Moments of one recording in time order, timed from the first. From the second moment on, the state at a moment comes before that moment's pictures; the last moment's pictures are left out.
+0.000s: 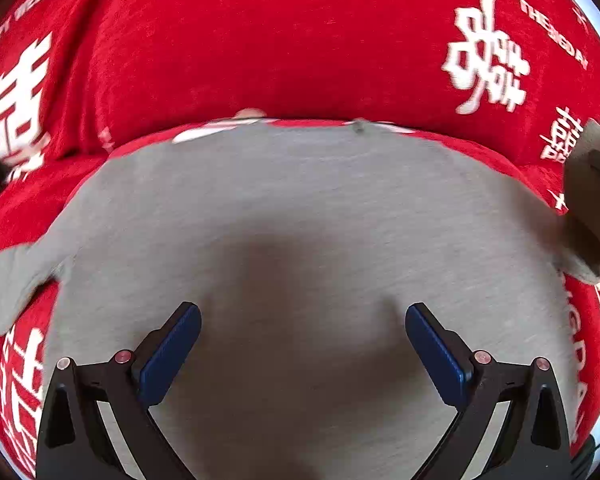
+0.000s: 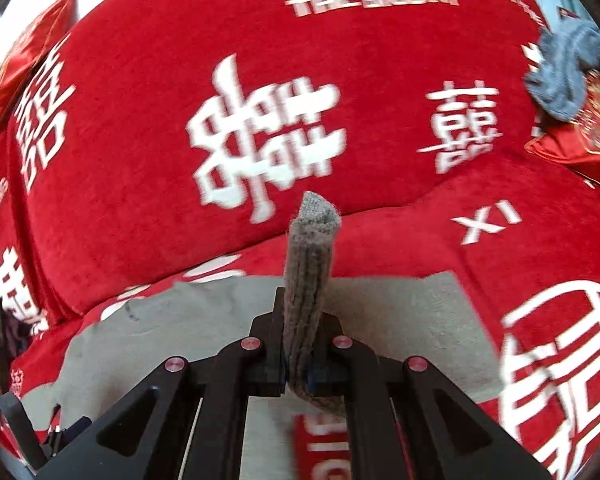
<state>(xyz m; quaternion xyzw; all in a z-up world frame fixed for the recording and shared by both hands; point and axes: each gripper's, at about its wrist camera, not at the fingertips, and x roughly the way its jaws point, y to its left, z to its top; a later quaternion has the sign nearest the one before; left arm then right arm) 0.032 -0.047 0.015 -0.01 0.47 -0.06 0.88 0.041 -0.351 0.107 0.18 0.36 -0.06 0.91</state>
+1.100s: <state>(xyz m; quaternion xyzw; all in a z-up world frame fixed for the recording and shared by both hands) -0.003 0.074 0.011 -0.18 0.40 -0.06 0.90 0.080 -0.045 0.062 0.02 0.43 0.21 0.88</state>
